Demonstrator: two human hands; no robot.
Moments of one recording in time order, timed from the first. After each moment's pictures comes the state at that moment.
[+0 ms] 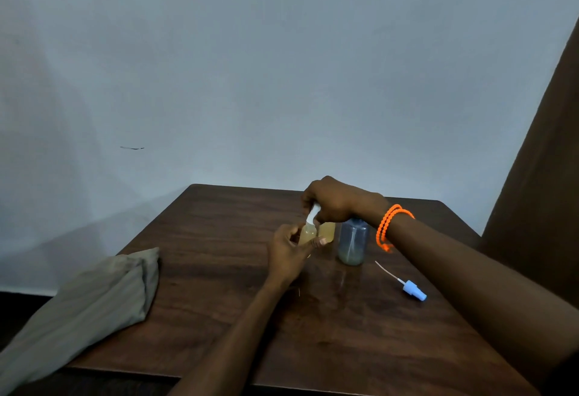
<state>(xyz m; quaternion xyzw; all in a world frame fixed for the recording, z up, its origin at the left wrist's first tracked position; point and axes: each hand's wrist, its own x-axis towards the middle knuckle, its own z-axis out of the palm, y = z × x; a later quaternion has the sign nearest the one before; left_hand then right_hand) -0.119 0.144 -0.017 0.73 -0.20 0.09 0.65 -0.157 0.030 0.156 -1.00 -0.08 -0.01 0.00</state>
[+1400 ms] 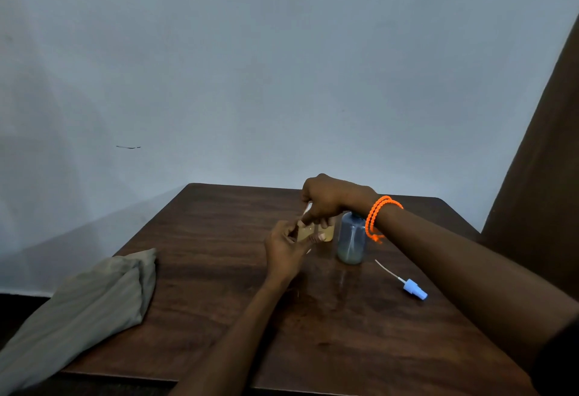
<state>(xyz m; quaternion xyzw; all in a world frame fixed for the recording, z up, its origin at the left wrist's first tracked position) -0.113 0.142 -0.021 0.70 -0.19 0.11 0.67 -0.148 0.038 0.159 -1.00 -0.03 0.06 0.03</state>
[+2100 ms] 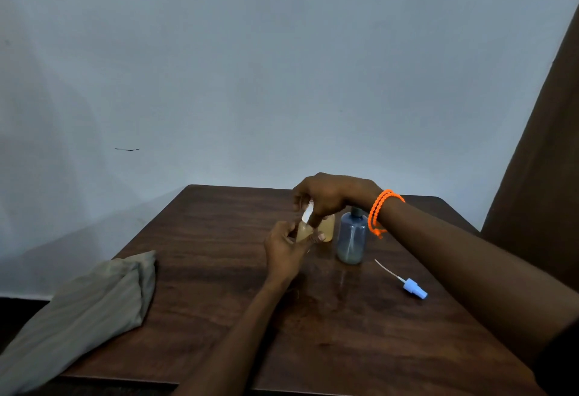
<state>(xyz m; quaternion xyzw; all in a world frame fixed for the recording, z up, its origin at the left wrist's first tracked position) -0.112 0.139 -0.021 0.71 -0.19 0.12 0.66 -0.149 0.038 0.172 -0.99 -0.08 0.08 0.01</state>
